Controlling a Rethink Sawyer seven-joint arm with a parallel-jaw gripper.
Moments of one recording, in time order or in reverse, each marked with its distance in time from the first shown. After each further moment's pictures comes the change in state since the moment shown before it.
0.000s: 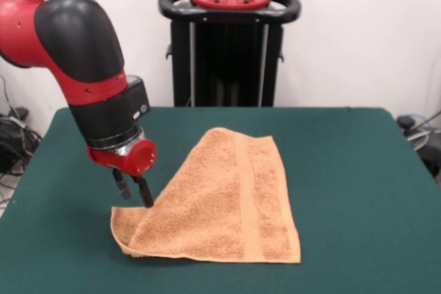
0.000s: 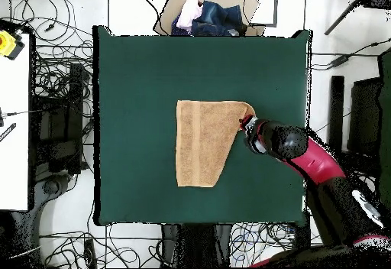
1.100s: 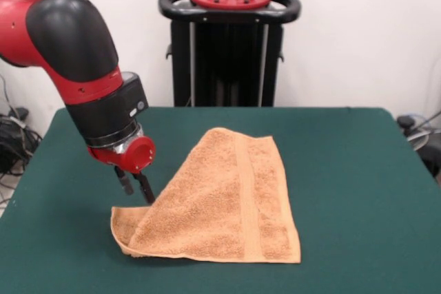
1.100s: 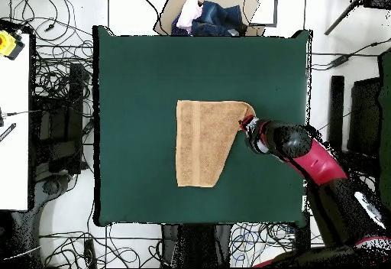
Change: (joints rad) arm -0.010 0.000 0.002 0.000 0.045 0.055 0.000
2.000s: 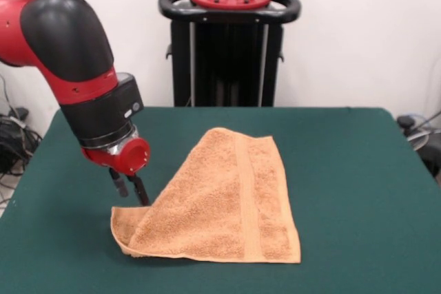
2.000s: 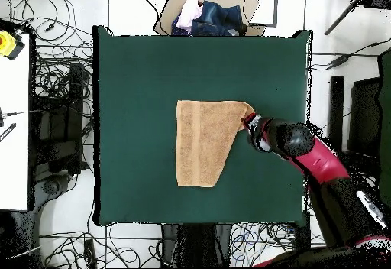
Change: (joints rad) arm 0.000 0.000 0.000 -0.011 0.000 0.000 0.000
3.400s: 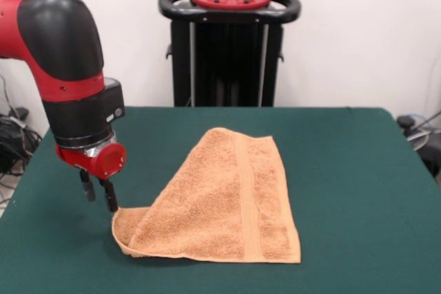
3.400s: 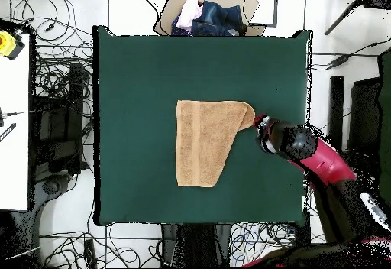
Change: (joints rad) arm 0.030 -0.002 -0.079 -0.044 -0.045 -0.086 0.000
